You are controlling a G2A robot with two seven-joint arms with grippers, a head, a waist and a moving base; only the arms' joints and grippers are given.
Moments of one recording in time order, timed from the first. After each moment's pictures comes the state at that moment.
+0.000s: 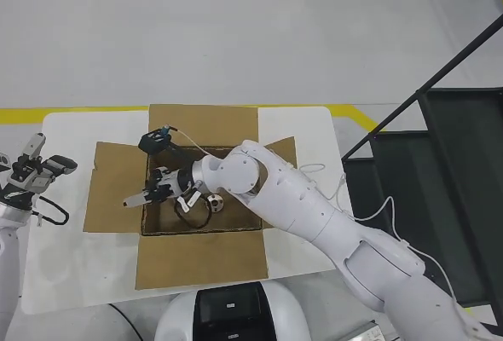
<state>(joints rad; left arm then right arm) 1.29 -0.97 -1.71 -1.27 -0.54 -0.36 -0.81 -0.64 -1.53 0.64 -1.17 -0.19 -0.26 0.80</state>
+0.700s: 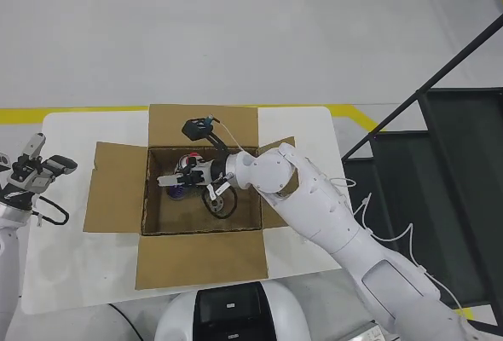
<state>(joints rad) 1.29 -0.97 -1.71 -1.27 -0.54 -0.36 -0.81 -0.83 -1.43 0.87 -1.37 -0.32 -0.11 0.85</state>
